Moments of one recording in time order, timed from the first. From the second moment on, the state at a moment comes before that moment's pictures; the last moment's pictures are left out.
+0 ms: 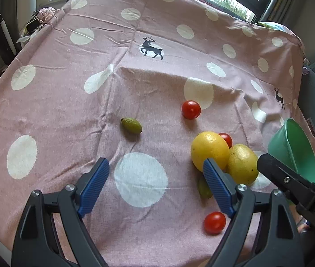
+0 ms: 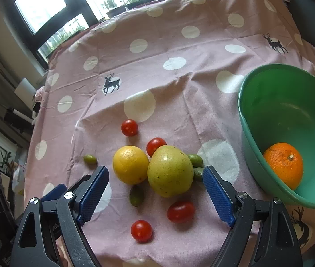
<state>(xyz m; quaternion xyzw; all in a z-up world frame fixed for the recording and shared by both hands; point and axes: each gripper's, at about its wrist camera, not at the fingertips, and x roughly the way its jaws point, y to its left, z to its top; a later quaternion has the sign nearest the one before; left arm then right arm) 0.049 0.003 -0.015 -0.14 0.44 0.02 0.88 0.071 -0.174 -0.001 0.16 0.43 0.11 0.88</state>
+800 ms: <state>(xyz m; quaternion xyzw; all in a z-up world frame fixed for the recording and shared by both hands) 0.051 0.000 -0.018 -0.16 0.45 0.00 0.88 0.074 -0.185 -0.009 0.18 0.45 0.12 0.86</state>
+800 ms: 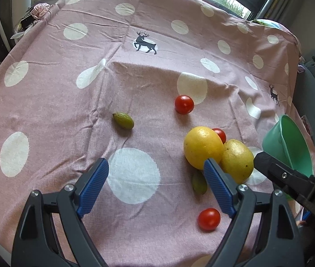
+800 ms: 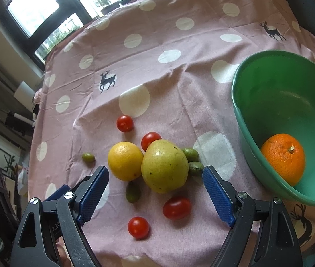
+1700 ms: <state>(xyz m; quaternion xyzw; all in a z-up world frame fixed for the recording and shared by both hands) 0.057 -0.059 -0.022 -0.18 0.46 -0.17 0.86 0.101 -0.207 -0.028 0.25 0.47 0.12 0.84</state>
